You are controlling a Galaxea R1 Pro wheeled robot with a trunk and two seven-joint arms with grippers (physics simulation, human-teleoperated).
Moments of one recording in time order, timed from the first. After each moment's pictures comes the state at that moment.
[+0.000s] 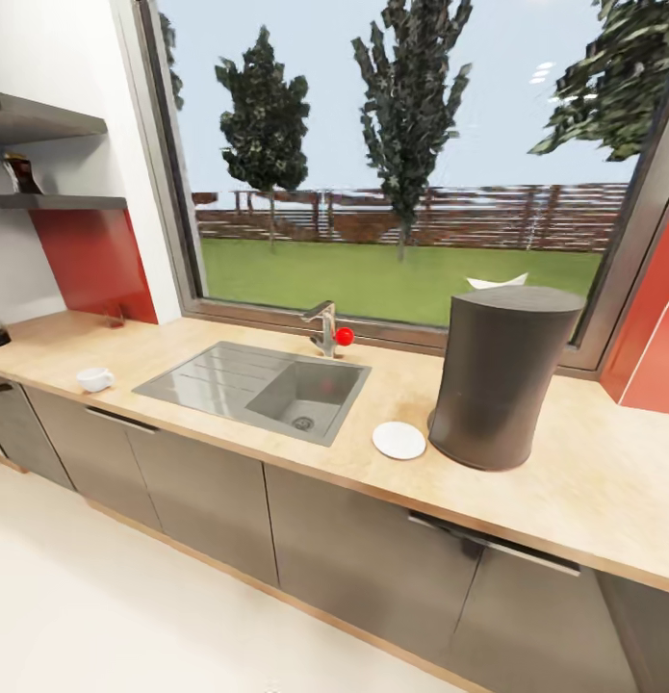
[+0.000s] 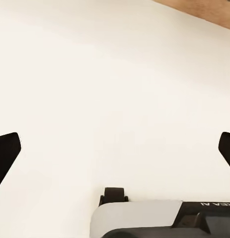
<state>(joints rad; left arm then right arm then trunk) 0.00 0.03 0.02 -0.49 0.02 -0.16 -0.02 -0.24 -0.37 0.64 -0.15 -0.55 -0.20 0.93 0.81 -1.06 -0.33</state>
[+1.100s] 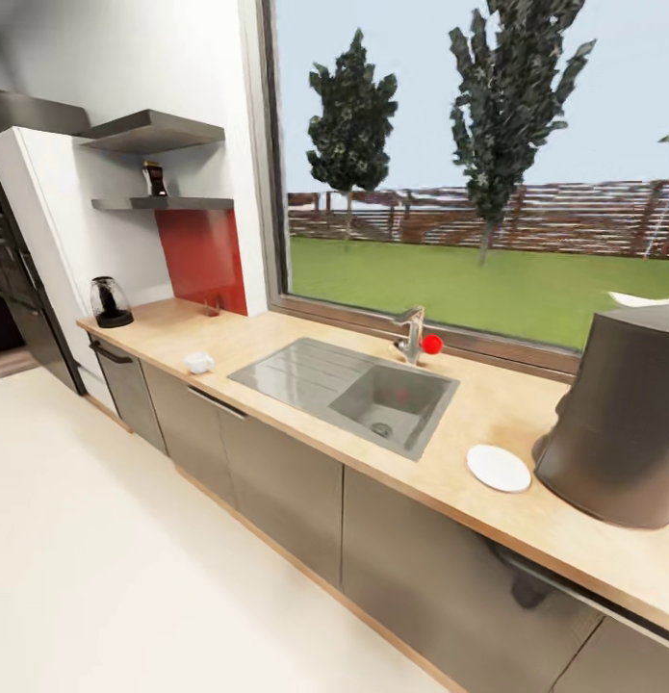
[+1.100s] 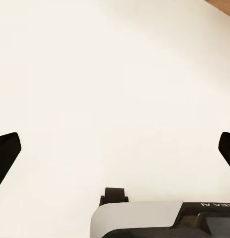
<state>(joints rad) 0.00 0.03 0.03 -0.49 0.02 -0.16 -0.02 -0.24 -0.37 0.64 -0.15 -0.55 -0.20 0.93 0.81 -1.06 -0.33</state>
